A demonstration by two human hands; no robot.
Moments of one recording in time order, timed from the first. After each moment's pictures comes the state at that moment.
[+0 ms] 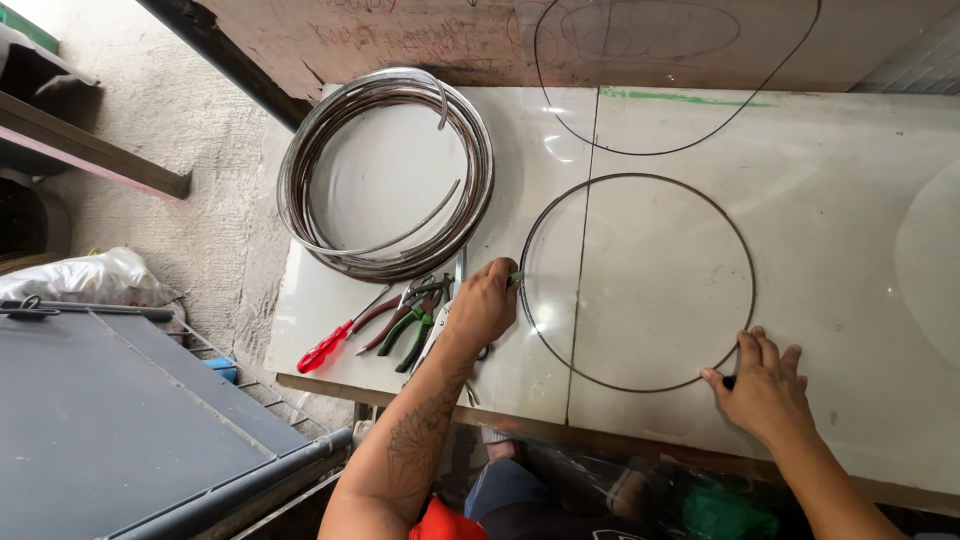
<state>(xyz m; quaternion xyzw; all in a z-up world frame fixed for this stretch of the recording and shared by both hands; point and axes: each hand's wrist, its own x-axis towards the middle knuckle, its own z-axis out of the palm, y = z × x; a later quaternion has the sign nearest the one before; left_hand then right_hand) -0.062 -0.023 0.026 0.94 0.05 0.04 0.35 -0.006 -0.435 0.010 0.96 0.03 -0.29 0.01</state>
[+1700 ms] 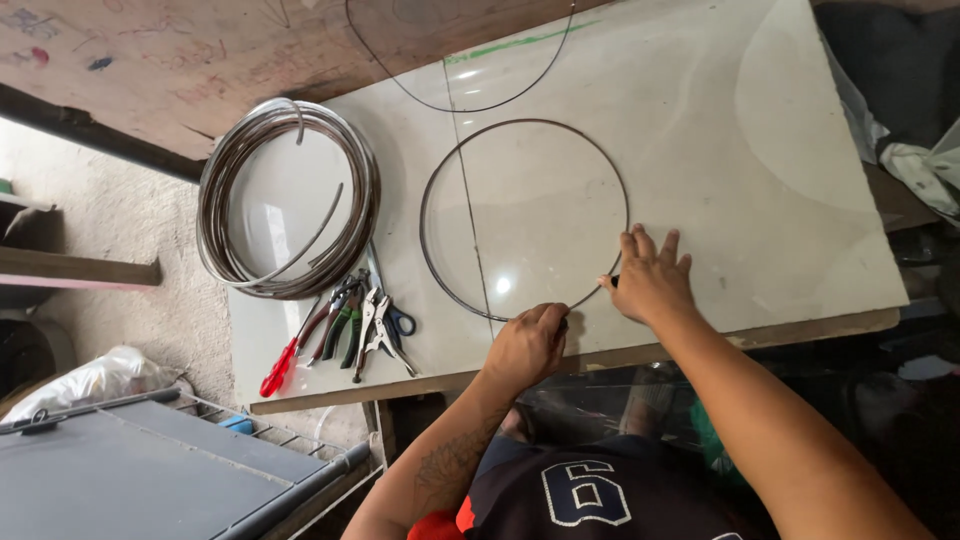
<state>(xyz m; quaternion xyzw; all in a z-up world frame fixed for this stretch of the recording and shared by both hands) -0.131 -0.229 -0.003 0.93 -0.20 0.13 0.27 -0.019 -0.433 0.042 0.96 0.06 -0.28 -0.07</state>
